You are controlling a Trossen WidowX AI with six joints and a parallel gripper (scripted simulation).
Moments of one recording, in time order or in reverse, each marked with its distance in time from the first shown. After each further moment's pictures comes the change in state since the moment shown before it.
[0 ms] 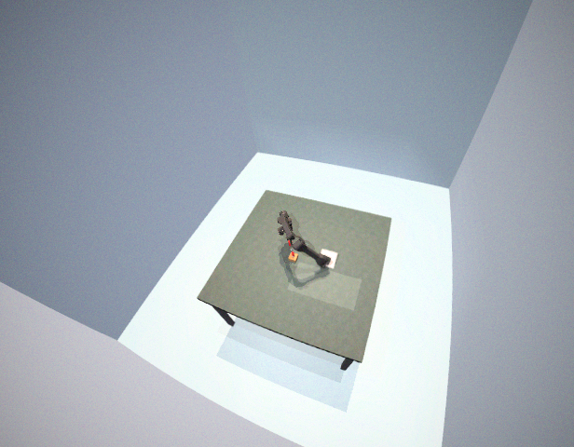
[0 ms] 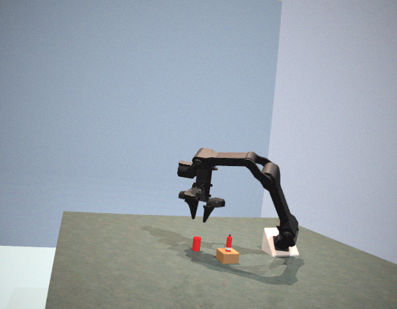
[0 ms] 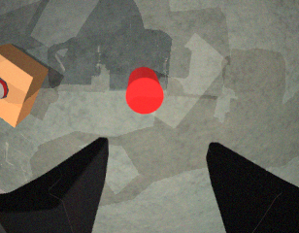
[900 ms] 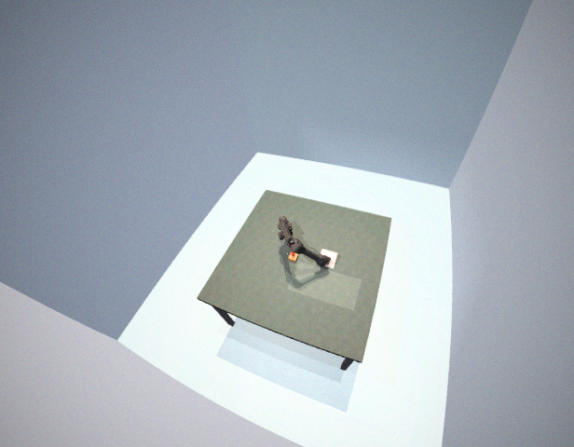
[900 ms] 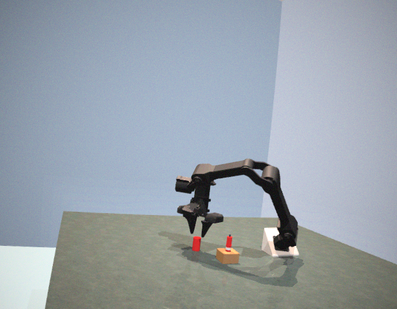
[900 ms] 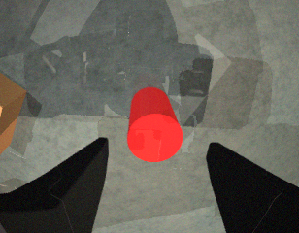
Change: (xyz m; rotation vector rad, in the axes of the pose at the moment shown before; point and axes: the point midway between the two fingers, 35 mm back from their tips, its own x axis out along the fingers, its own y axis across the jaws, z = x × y) arm 0.059 0.005 0.004 0.020 -0.003 0.014
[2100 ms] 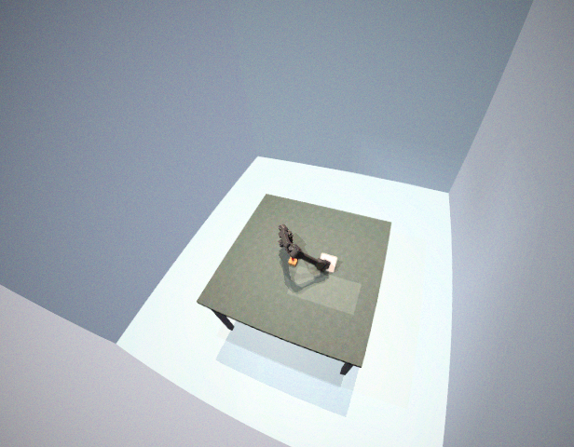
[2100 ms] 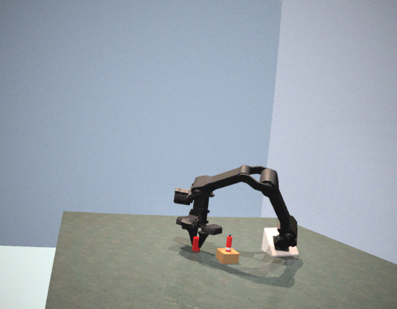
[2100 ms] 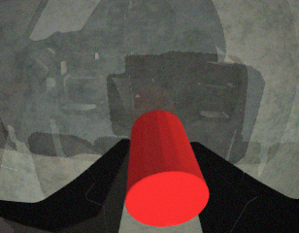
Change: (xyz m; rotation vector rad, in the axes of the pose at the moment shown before) arm 0.044 0.002 0.000 0.000 0.001 0.007
